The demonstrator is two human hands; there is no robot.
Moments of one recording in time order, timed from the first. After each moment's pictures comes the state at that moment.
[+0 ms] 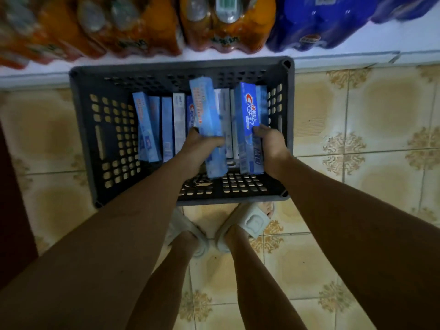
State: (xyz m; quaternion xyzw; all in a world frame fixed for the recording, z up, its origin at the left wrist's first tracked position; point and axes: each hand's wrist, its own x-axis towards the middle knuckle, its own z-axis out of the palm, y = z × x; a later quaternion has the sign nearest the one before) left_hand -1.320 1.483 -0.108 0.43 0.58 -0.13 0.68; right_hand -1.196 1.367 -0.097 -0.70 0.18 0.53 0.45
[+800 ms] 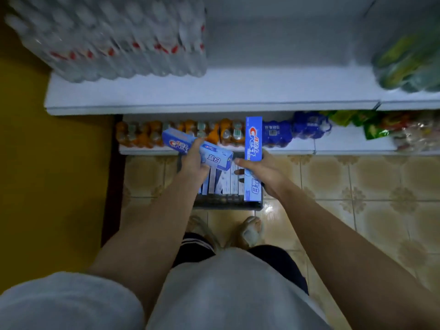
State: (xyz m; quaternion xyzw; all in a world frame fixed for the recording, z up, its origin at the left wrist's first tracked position) left_hand -1.327 1.508 0.386 0.20 0.61 0.18 0.75; right_hand -1.212 1.371 0.395 -0.68 -0.02 0.55 0.48
